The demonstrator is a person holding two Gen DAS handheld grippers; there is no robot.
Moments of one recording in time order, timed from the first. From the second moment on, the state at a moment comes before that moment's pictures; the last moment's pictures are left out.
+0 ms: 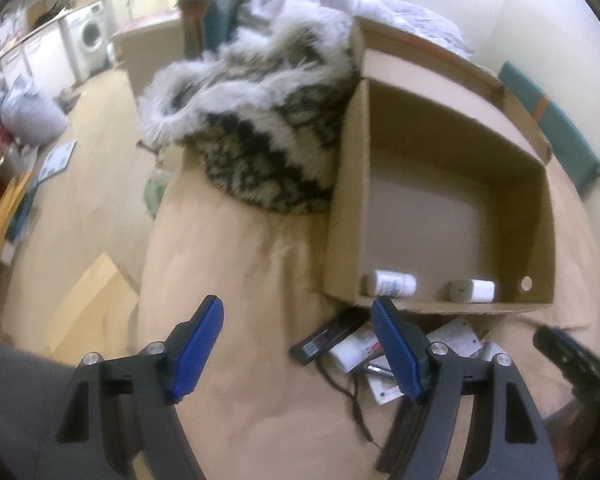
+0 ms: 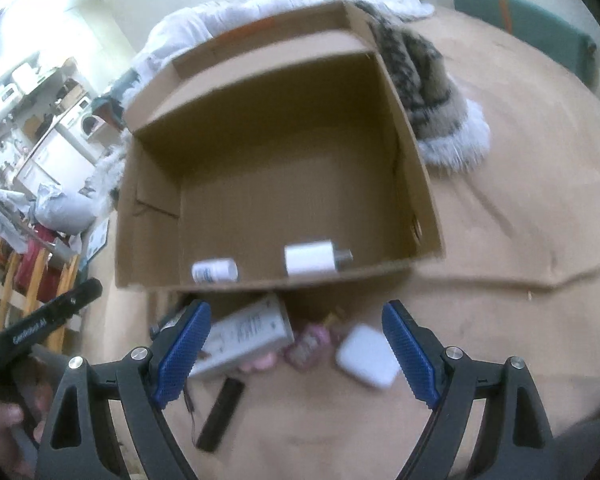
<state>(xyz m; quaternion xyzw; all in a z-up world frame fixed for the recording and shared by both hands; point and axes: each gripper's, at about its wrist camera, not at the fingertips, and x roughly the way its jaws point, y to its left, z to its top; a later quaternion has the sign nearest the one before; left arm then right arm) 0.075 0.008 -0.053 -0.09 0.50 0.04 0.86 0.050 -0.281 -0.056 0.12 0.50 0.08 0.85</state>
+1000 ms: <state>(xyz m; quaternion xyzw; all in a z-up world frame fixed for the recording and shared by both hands) 0.106 0.016 -0.148 -0.29 0.58 0.12 0.75 0.074 -0.284 -0.093 0.21 0.56 0.08 0.80</state>
